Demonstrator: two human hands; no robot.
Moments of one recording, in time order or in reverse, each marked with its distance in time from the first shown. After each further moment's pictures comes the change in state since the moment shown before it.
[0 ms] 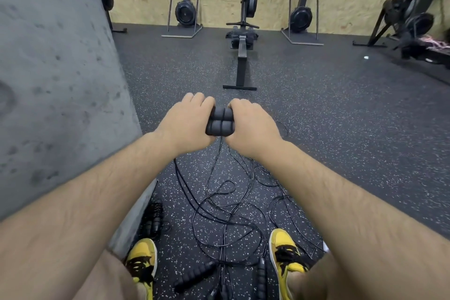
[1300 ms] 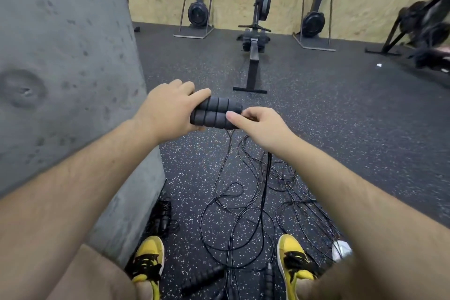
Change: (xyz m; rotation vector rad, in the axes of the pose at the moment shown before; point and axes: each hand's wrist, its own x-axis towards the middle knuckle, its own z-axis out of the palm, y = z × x) left_hand -0.021 -0.066 -0.027 0.241 0.120 0.078; right_hand 0.006 -0.012 -0.004 0.702 -0.175 0.239
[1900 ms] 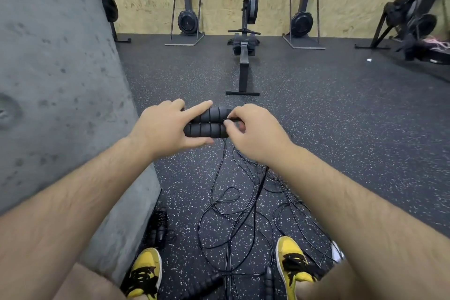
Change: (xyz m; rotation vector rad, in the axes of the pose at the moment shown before) left_hand 0.005 0.029 0.008 -0.070 -0.031 -0.097; right_hand -0.010 0.003 -0.017 -0.480 0.194 -0.305
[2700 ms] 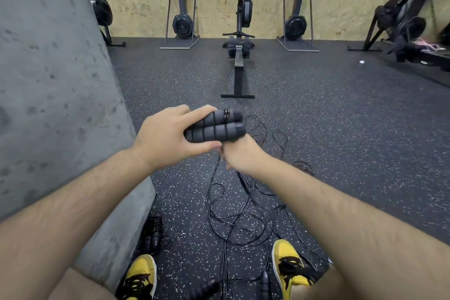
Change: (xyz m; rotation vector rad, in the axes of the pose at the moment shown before) left_hand -0.001 0.027 -0.011 -0.318 0.113 0.032; right_hand -0.007 0.007 0.028 0.431 -0.328 0.325
